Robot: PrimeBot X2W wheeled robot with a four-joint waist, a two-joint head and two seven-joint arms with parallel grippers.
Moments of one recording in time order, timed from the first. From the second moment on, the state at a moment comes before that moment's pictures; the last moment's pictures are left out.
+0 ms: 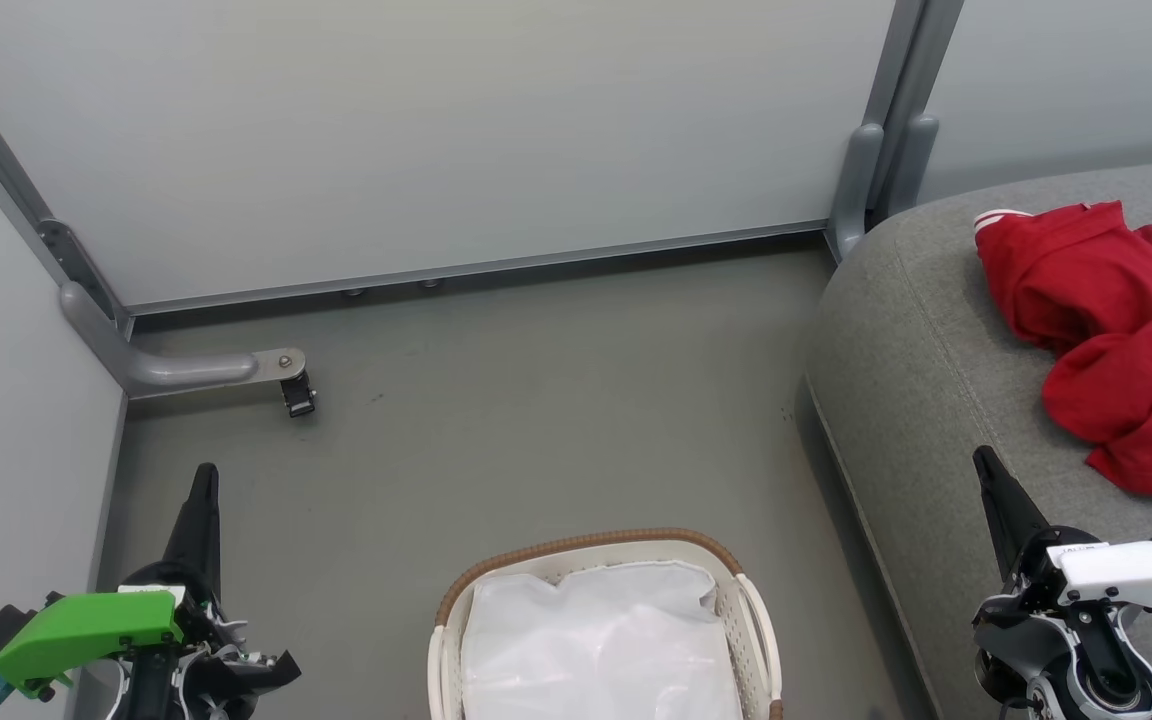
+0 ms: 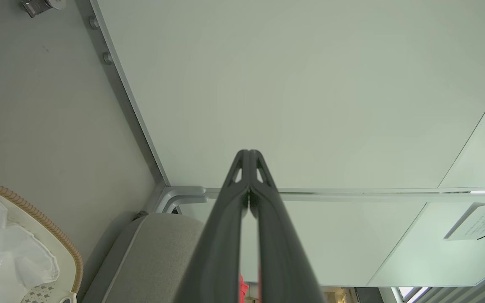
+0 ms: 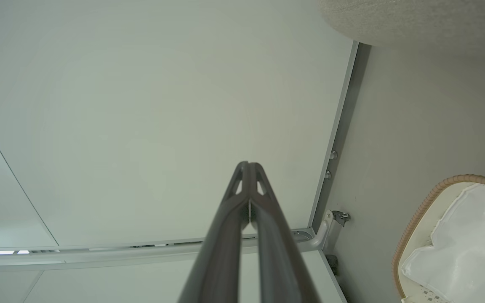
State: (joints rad) left arm -0.11 0.05 0.12 0.25 -1.61 -0.13 0.11; right arm -0.12 -0.05 -0.12 0.25 1.61 0.13 0.12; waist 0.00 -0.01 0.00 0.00
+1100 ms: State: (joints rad) left arm -0.11 0.05 0.11 0.25 -1.61 -0.13 0.11; right arm -0.12 -0.05 -0.12 0.25 1.61 0.13 0.12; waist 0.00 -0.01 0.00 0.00
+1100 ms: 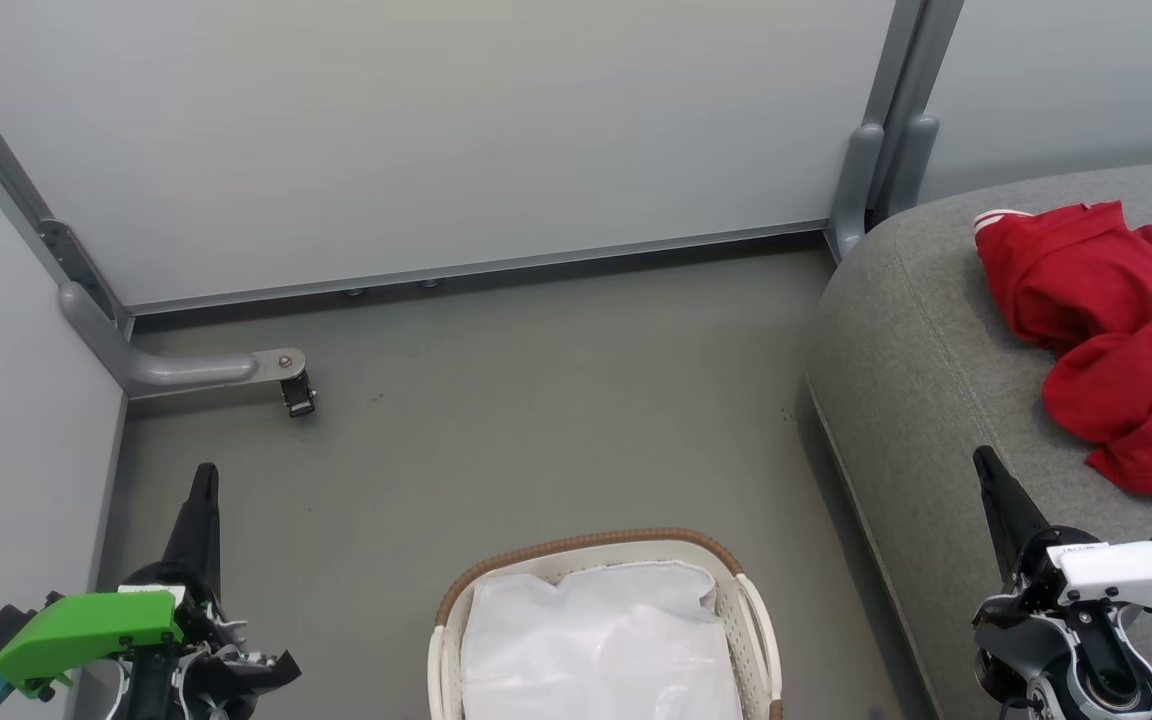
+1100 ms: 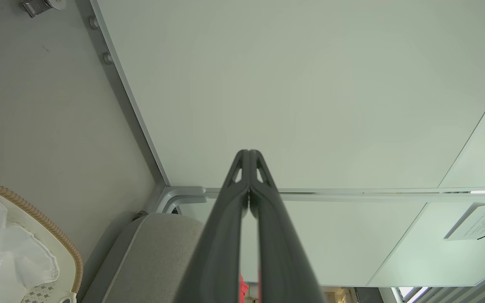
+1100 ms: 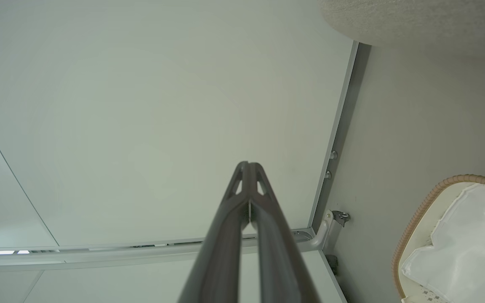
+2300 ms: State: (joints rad) left arm -0.11 0.05 0.11 0.25 -1.61 -0.13 0.11; right arm -0.12 -0.05 -0.12 0.25 1.61 0.13 0.12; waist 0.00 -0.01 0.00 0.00
